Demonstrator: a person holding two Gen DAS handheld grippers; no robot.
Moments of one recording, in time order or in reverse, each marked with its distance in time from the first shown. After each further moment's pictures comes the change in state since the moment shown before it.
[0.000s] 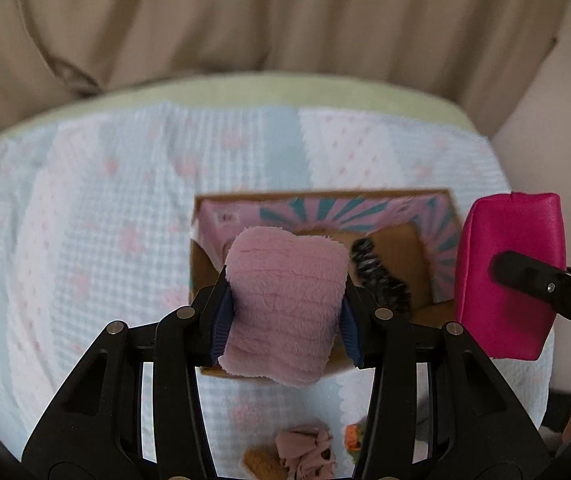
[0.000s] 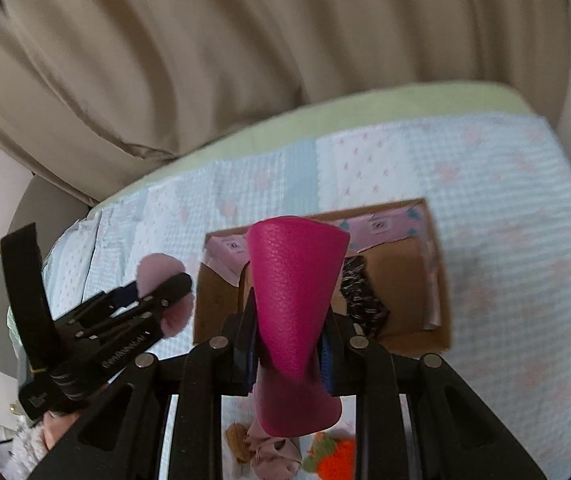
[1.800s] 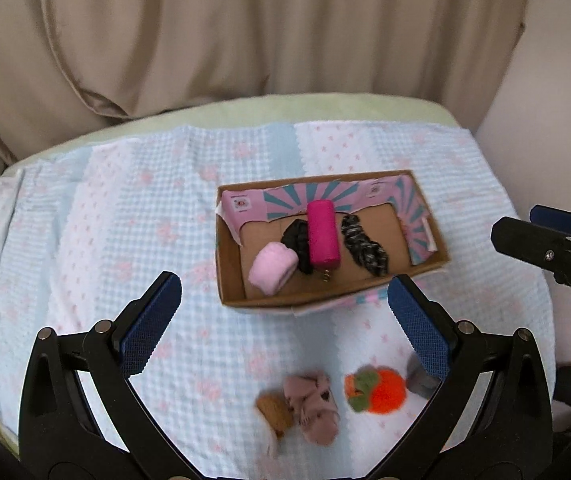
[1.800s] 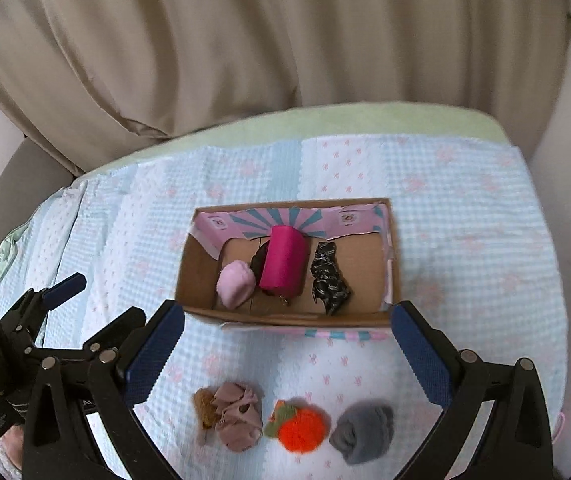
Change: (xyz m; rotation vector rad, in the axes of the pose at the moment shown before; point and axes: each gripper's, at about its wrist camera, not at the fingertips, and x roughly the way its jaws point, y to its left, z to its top) left arm -0.117 -0.030 -0.054 0.076 -0.083 0.069; right arm -0.079 0.023 -0.034 -0.124 -0.039 -0.138
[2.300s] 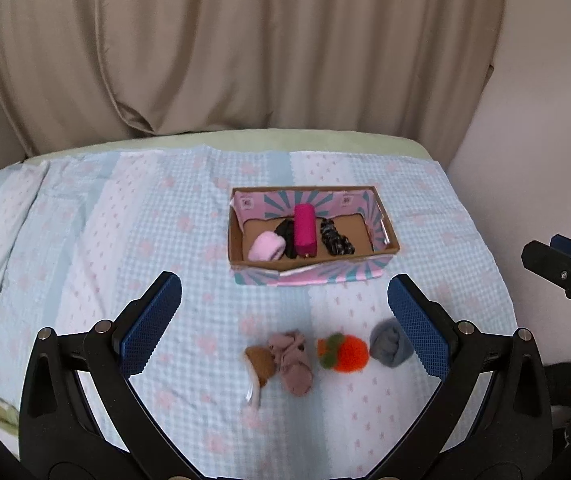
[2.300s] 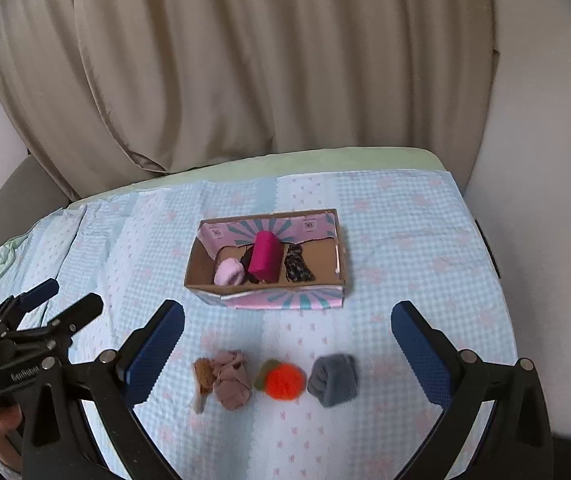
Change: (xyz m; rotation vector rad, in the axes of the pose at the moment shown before) left arm -0.148 -0.004 -0.077 -0.069 -0.142 -0.023; right arm -0.144 0.016 -0.095 0.006 -0.179 -0.110
